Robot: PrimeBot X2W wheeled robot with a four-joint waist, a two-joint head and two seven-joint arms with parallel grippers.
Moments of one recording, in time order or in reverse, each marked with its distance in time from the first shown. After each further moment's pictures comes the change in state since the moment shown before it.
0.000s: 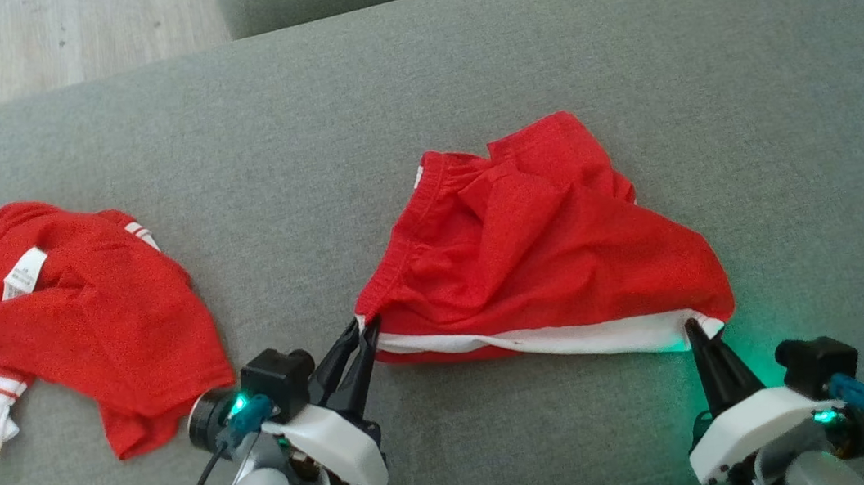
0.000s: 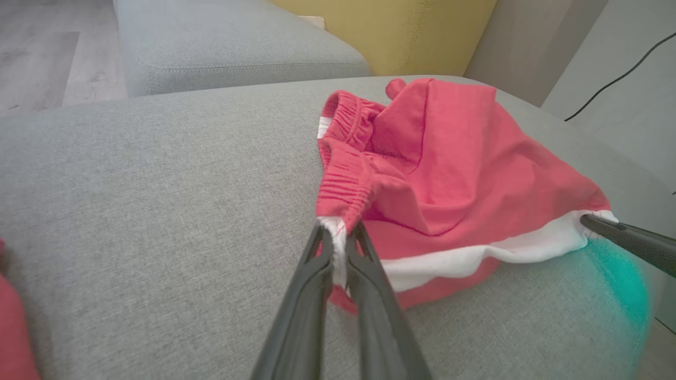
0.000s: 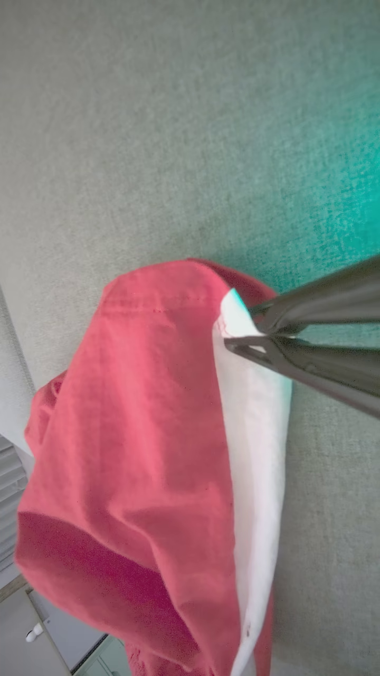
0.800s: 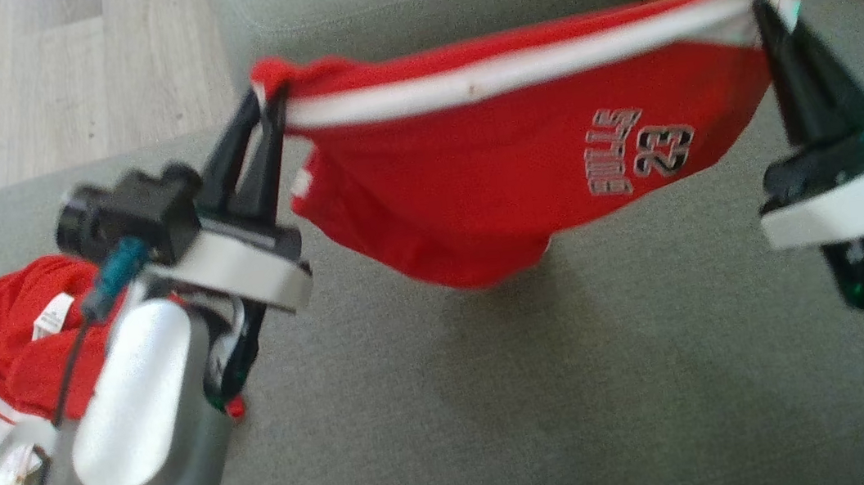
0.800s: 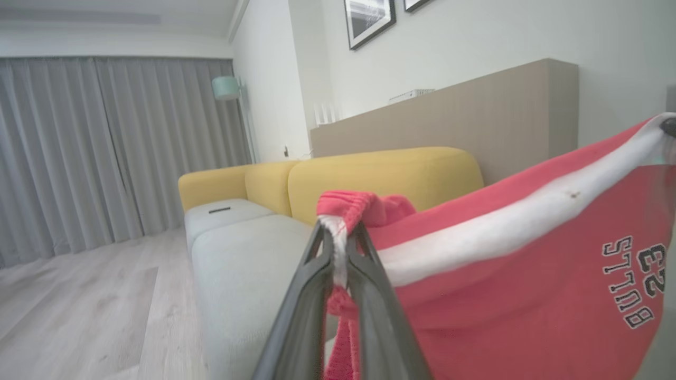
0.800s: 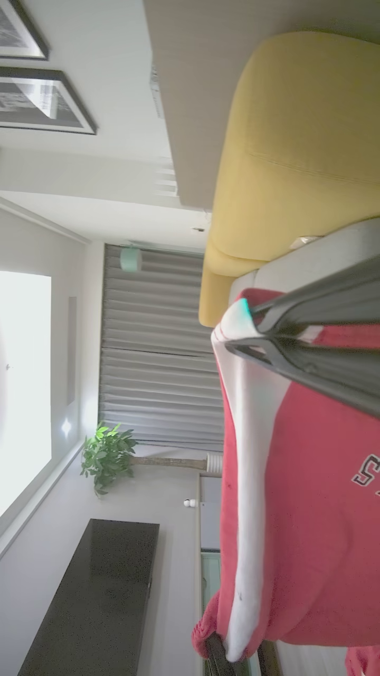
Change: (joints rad) left arm -0.258 0.063 0.124 -0.258 0.038 0.029 0.045; right arm -0.260 -0.252 0.051 -0.563 -0.013 0.000 0.071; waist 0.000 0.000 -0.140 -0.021
